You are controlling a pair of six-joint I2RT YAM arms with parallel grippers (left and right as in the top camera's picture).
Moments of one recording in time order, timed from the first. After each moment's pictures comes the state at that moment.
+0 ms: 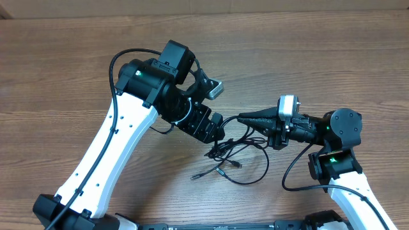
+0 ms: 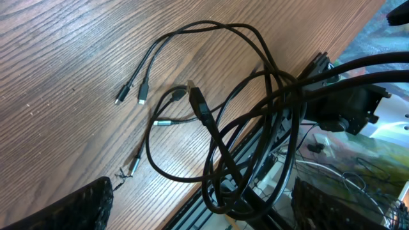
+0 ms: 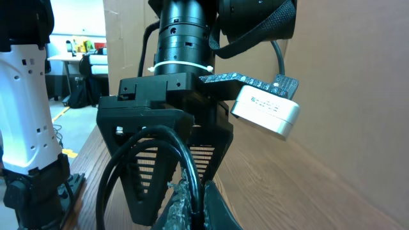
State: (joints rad) left arm -0.47 1.61 1.70 -1.47 0.55 0.07; right arm 0.19 1.05 0.57 0.65 -1.16 0.06
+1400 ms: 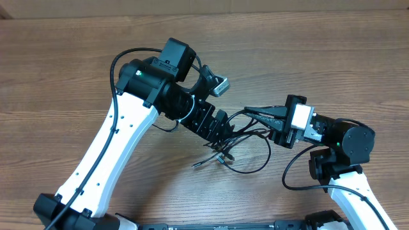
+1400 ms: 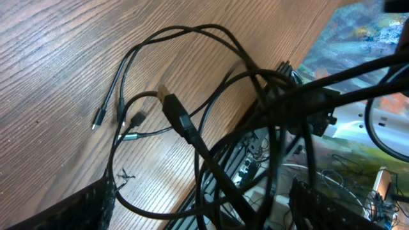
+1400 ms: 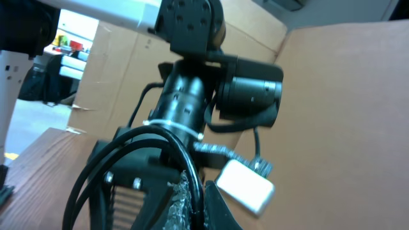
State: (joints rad) left arm -0.48 1.62 1.70 -1.41 0.67 0.09; right arm 0.19 1.05 0.57 1.01 -1.07 0.06
